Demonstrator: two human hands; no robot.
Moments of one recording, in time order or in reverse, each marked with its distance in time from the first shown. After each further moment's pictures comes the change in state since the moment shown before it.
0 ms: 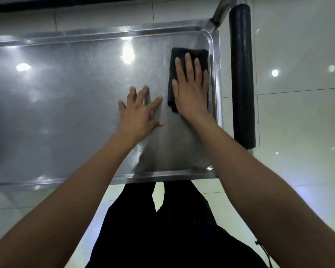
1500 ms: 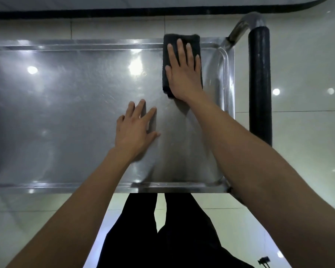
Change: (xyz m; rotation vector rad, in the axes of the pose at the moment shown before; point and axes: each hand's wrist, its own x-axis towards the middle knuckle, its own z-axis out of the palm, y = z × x) left_hand -0.023 -0.038 0.003 -0.035 0.094 -0.075; right_hand 0.089 -0.052 -0.001 -0.043 -0.064 -0.117
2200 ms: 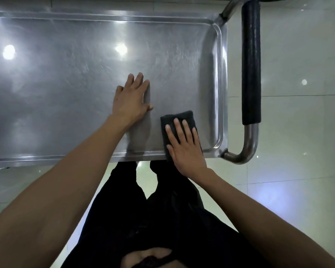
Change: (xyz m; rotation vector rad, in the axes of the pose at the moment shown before) left_hand -0.003 -0.022 0.005 -0.010 0.016 0.115; right_hand -0.301 -0.021 0.057 -0.115 -0.191 -0.099
